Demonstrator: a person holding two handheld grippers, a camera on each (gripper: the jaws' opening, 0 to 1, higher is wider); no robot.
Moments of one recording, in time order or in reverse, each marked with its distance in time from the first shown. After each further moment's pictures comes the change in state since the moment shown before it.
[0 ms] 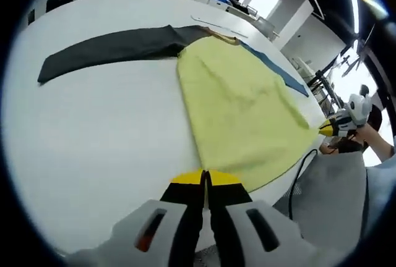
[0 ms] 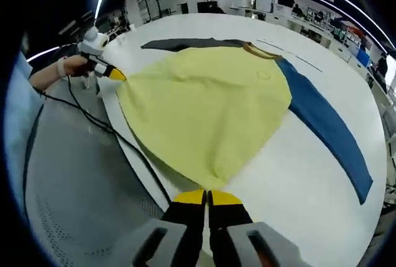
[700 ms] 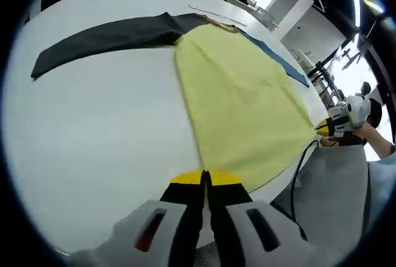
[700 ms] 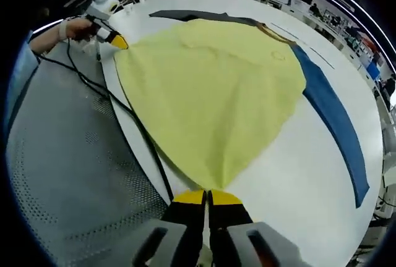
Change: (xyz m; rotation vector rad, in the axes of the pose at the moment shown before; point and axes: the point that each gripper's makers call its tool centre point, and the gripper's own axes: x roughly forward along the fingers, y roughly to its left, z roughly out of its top) left arm 0.006 0.000 -0.013 -0.001 0.059 -0.015; right arm 0.010 0.002 -0.031 -0.098 0.125 -0.030
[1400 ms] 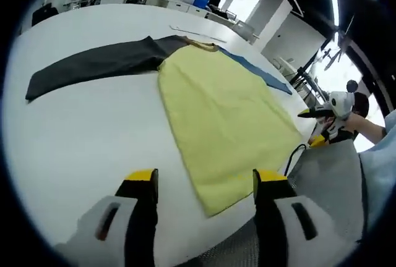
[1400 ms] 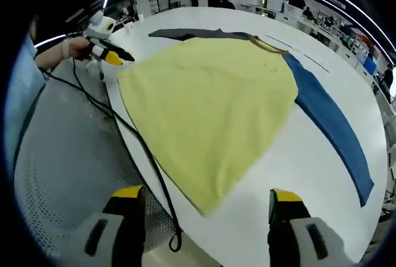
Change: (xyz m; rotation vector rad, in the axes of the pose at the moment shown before) left arm -0.012 -0.019 0.025 0.101 -0.168 -0.108; right arm -0.016 -0.013 0.017 0.087 -0.152 0.026
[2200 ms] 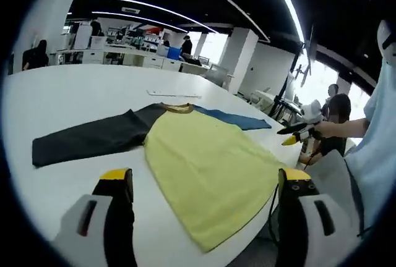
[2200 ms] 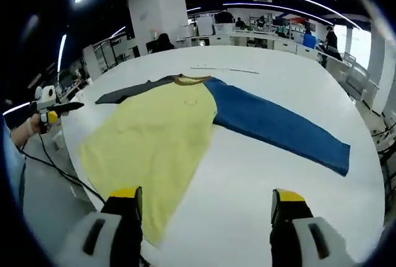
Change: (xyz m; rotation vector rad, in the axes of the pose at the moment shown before) left arm -0.039 -0.032 0.075 0.208 -0.341 -0.087; right arm -0.031 -0.094 0.025 0.376 -0.307 -0.215
